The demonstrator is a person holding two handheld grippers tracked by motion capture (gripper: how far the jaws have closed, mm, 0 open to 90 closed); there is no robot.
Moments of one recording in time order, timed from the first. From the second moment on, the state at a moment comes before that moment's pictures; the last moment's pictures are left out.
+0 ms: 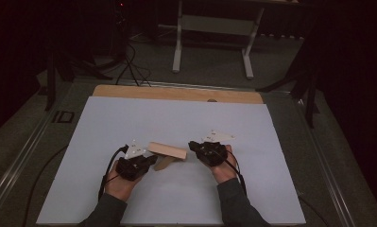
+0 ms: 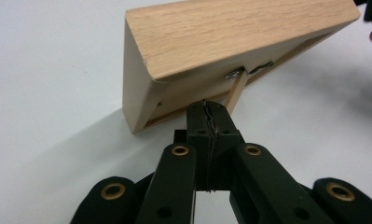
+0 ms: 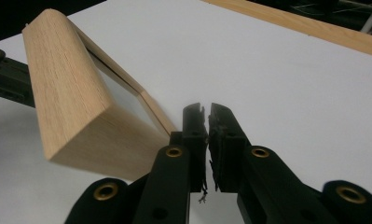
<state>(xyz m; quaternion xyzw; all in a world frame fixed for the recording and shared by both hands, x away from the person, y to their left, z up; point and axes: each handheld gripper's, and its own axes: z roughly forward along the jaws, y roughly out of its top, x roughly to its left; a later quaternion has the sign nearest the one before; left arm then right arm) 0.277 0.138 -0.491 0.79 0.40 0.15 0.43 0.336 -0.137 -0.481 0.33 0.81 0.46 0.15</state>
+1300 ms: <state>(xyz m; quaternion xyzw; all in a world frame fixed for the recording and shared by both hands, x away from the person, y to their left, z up) 0.285 0.123 -0.485 0.79 0.40 0.16 0.43 0.329 -0.122 -0.486 0.32 0.81 0.47 0.13</state>
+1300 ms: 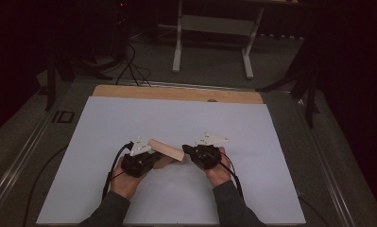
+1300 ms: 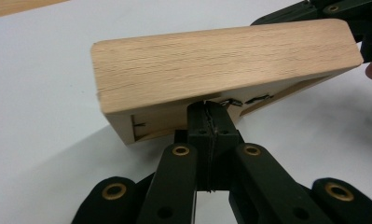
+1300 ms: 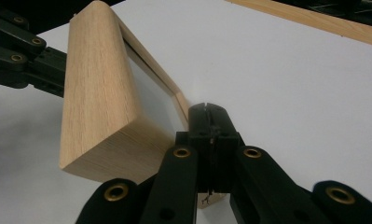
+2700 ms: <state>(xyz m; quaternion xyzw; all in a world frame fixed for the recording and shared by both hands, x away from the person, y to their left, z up) 0.288 0.115 -0.489 0.79 0.40 0.15 0.44 0.304 -0.109 -0.483 0.27 0.83 0.47 0.13</state>
